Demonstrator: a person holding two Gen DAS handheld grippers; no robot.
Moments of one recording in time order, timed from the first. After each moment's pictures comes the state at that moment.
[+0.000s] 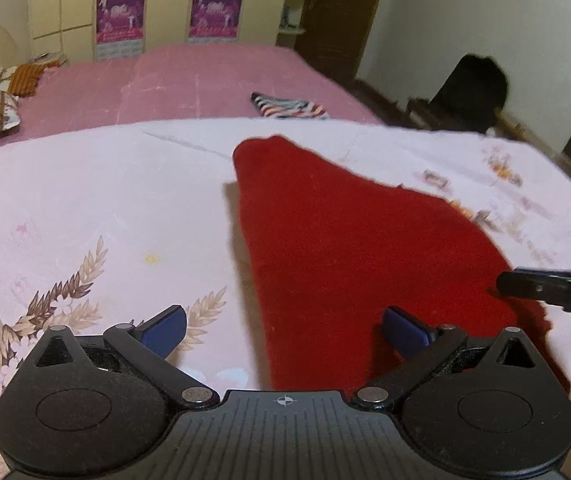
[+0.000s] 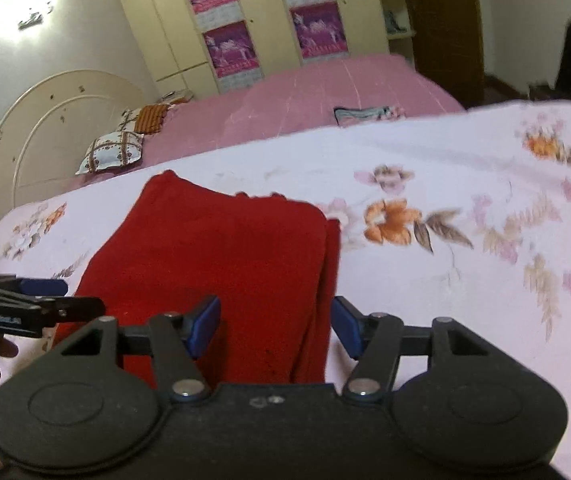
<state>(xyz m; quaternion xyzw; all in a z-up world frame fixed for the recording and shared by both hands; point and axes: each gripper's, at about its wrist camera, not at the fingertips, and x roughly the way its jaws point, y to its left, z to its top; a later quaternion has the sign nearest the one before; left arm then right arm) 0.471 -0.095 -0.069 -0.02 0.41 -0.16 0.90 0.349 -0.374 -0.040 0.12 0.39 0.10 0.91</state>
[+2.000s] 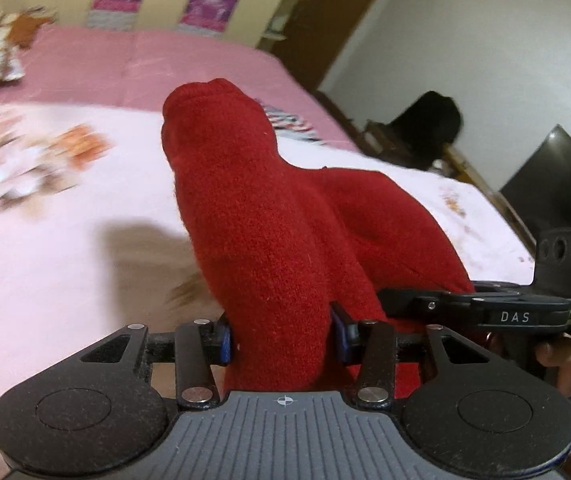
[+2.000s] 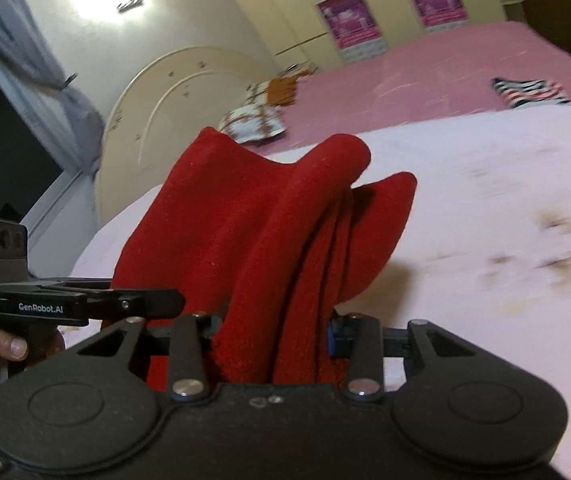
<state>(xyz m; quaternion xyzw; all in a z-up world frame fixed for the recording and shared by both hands) 0.415 0.175 -0.015 -0.13 0.43 -0.24 0.86 0.347 -0.130 0.001 0.15 0.41 0.30 0.85</state>
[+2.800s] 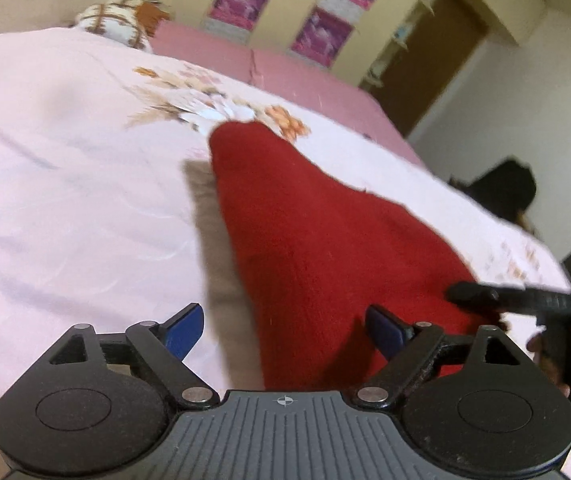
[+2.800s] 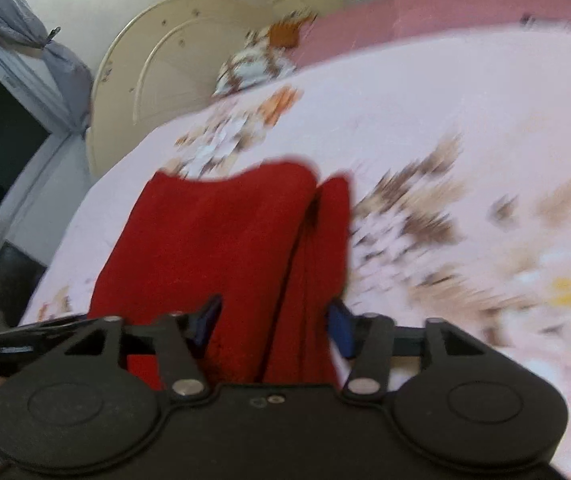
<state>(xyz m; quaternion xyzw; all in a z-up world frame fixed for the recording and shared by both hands) 0.333 0.316 -0.080 -0.21 0.39 -0.10 0.89 0.344 -0.040 -0.027 0.11 0.46 0.27 0.84</state>
